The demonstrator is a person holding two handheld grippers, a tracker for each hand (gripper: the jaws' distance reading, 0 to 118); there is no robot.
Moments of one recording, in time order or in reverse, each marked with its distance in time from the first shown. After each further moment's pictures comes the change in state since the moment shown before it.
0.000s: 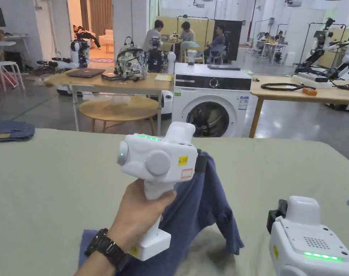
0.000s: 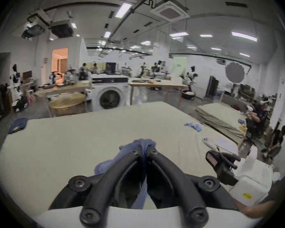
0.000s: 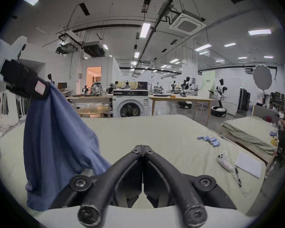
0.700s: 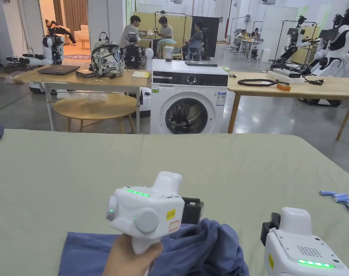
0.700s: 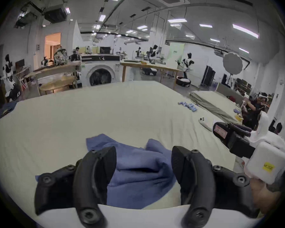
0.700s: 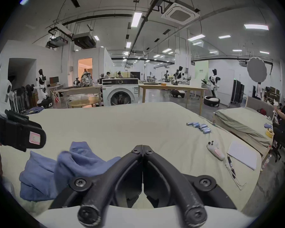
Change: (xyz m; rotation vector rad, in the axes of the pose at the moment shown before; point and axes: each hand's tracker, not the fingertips) left arm 0.004 -0.084 -0.010 -0.060 0.020 0.038; right arm 0.025 -0.022 0.000 -0.086 -0.032 -0.012
